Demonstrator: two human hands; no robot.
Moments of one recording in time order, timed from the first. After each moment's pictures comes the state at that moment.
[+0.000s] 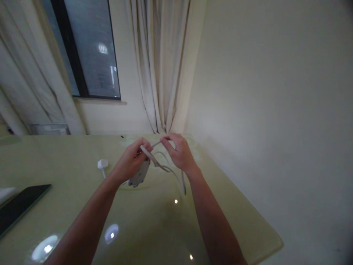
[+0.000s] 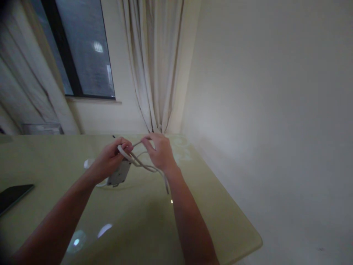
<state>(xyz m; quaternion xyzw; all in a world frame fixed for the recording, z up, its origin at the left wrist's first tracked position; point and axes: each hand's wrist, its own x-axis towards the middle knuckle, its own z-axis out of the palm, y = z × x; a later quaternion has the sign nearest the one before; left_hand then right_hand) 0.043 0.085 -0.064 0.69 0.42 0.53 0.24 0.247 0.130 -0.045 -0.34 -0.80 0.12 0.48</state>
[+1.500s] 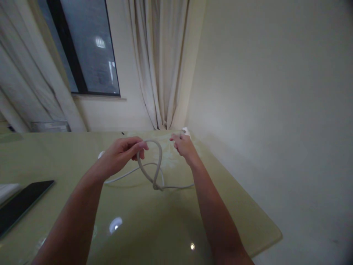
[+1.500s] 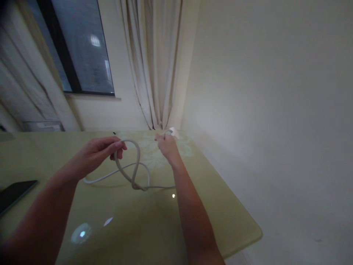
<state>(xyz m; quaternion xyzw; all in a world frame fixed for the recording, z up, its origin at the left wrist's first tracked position) 0.011 0.069 -0.036 0.76 0.44 0.44 0.22 0.251 0.155 -0.058 -0.50 -0.62 0.38 0.47</state>
